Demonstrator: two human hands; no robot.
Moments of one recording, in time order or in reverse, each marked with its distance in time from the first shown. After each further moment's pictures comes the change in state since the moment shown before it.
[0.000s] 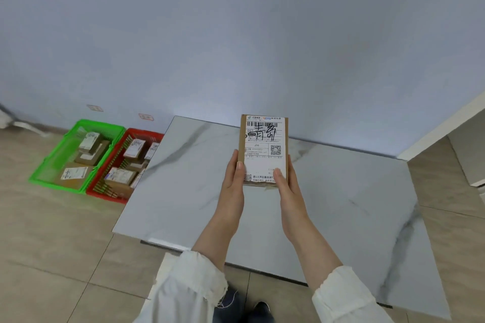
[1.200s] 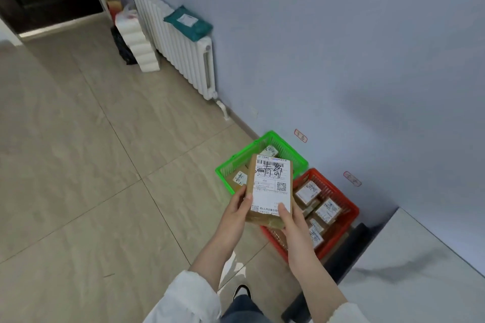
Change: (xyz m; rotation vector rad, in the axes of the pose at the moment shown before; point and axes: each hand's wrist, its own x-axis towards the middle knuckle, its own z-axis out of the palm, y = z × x) left_hand 0.090 0.069 -0.720 -0.214 0.578 -0.141; right_hand 0.101 0.156 0.710 -0.231 -0.565 0.199
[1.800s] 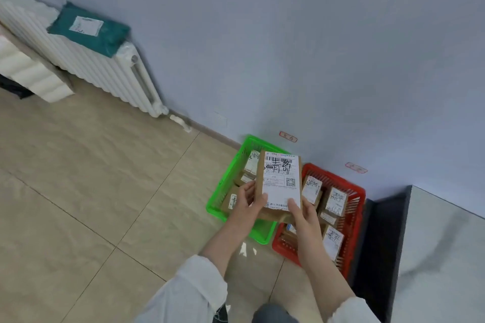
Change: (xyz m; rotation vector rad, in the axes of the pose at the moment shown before) left_hand 0.288 0.082 -0.043 0.194 -0.367 -0.160; right_hand 0.228 -0.037 0.090 0.178 0.544 0.094
